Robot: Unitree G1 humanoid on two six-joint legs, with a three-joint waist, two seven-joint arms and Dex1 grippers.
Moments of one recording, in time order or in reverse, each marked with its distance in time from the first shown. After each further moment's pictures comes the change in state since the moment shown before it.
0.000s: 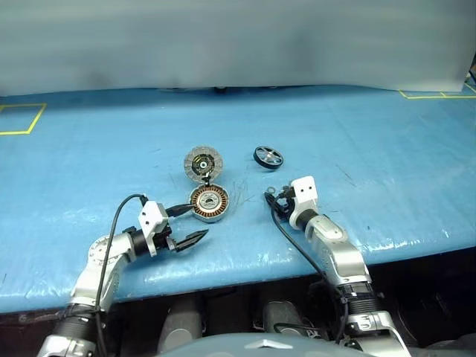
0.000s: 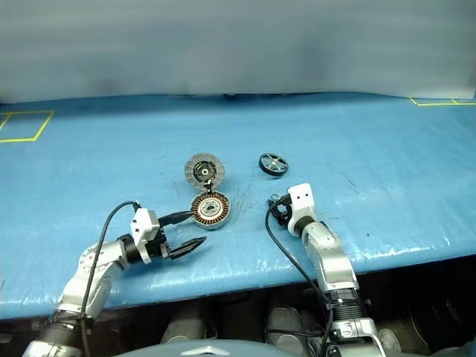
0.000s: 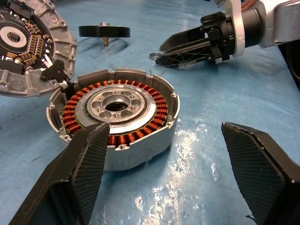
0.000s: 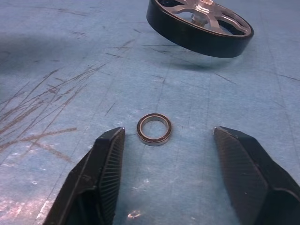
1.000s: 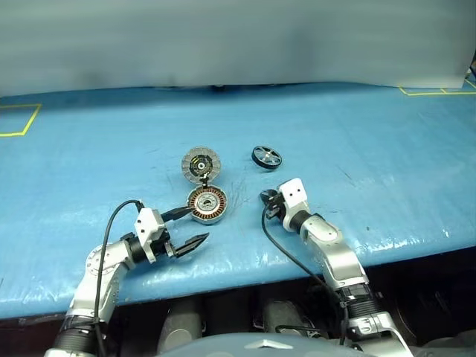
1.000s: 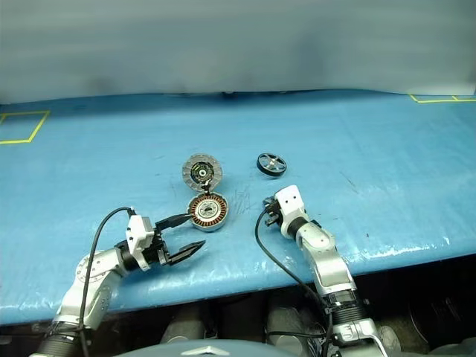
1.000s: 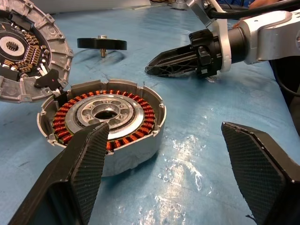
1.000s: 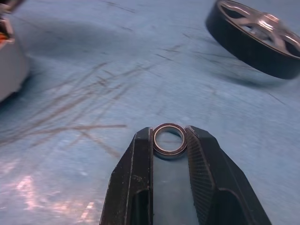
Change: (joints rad) left arm 0.053 -0.056 0.030 -0.025 -0.002 -0.091 -0.025; right arm 0.027 -0.024 0.125 -0.103 -0.032 -0.060 0.120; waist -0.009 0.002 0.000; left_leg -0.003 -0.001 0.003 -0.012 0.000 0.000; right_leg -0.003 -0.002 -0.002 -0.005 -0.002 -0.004
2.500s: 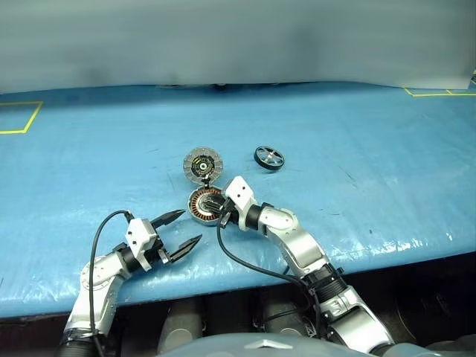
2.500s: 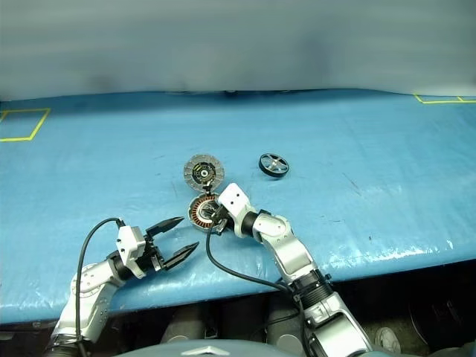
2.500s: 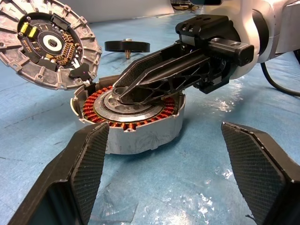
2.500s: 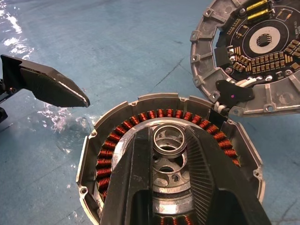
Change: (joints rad) left arm 0.067 -0.009 0.044 0.049 -0.008 -0.111 0.023; right arm -0.179 0.111 0.221 0.115 -0.010 -0.018 0.149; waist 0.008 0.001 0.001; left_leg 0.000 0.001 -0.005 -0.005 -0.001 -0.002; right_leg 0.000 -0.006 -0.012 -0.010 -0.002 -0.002
